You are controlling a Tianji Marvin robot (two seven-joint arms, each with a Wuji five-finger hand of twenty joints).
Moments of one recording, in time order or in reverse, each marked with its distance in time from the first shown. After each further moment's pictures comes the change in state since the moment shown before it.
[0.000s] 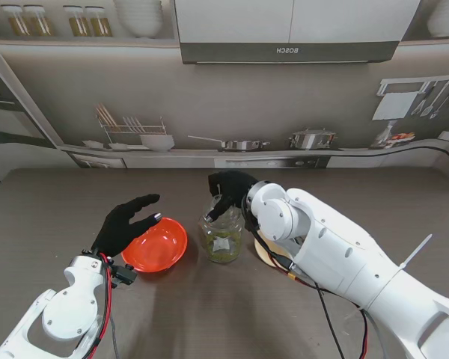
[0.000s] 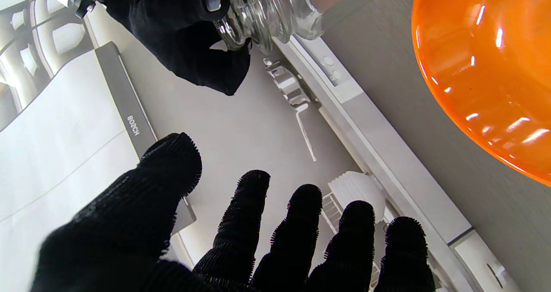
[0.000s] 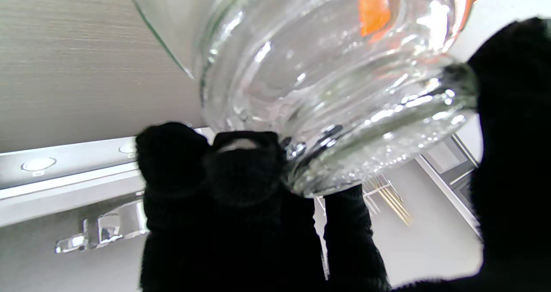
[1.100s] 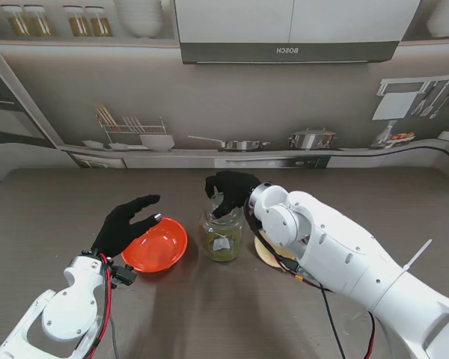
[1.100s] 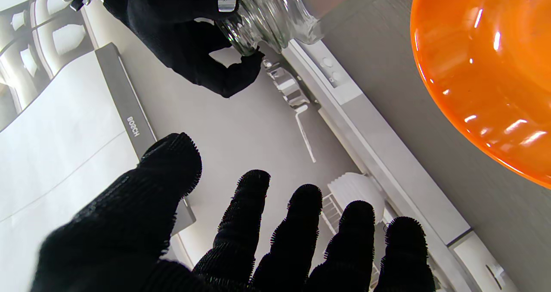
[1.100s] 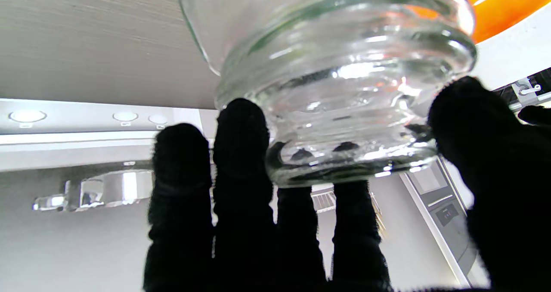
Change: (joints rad) left arm 0.004 0.000 -0.002 -0.004 -0.001 0.003 -0.005; right arm -0.004 0.021 -0.010 0.000 -0.153 -0.092 -0.017; left_hand 0.000 0.000 0.000 0.000 0.001 0.000 0.002 0.005 0.000 0.000 0.000 0.000 0.000 0.000 0.000 0.000 0.000 0.000 0.000 0.000; right_hand -0.118 0.096 0.338 0.126 -0.094 -0.119 -0.379 0.141 -0.361 -0.090 -0.153 -0.211 -0.244 0.043 -0.177 -0.108 -0.284 0.032 -0.040 0.054
